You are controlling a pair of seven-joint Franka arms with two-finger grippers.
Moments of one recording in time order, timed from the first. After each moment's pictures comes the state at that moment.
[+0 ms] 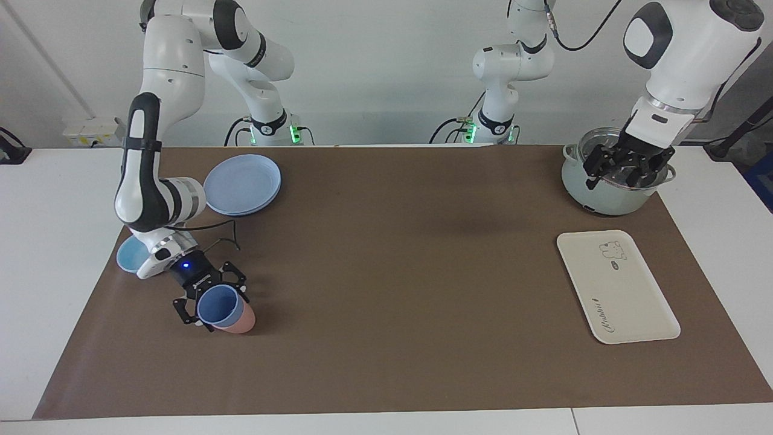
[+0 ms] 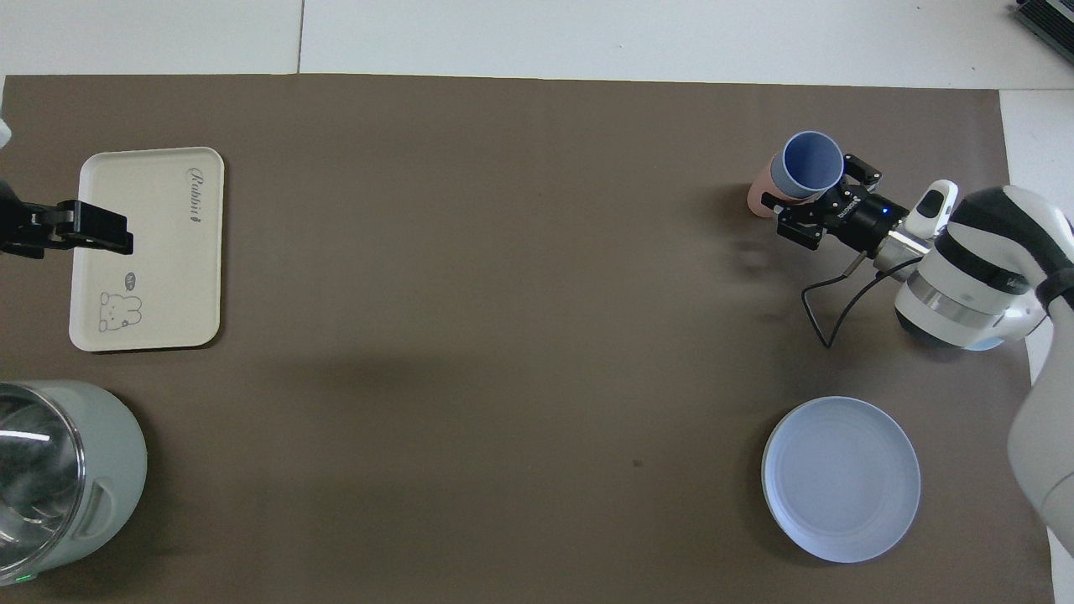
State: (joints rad) left arm -0.02 0.02 0.00 -1.62 -0.01 1.70 0.00; right arm -0.07 0.50 -0.04 -1.88 1.75 2.35 -2.21
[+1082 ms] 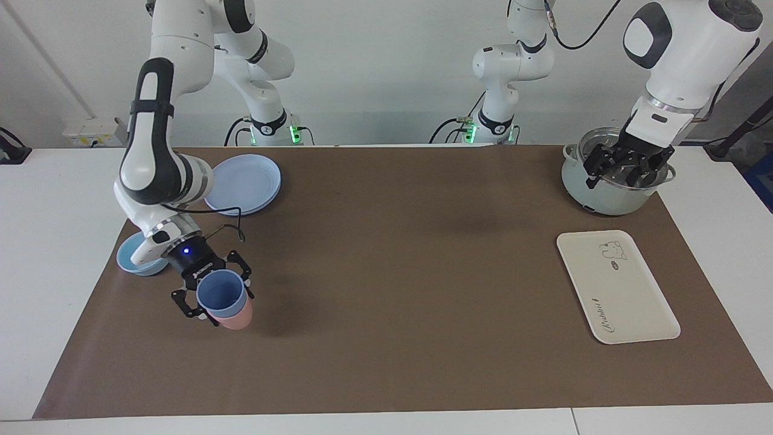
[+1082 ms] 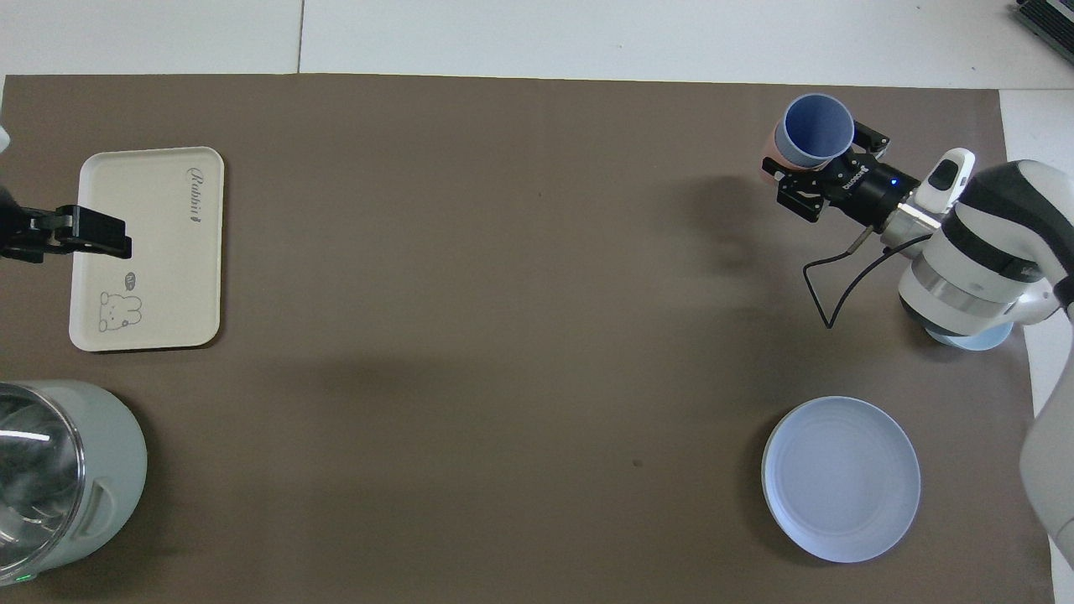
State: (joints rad) left arm -0.02 0.01 0.01 -1.64 -0.01 1.70 0.00; right arm 0.04 0.33 -0.04 -1.83 1.58 2.49 -1.94
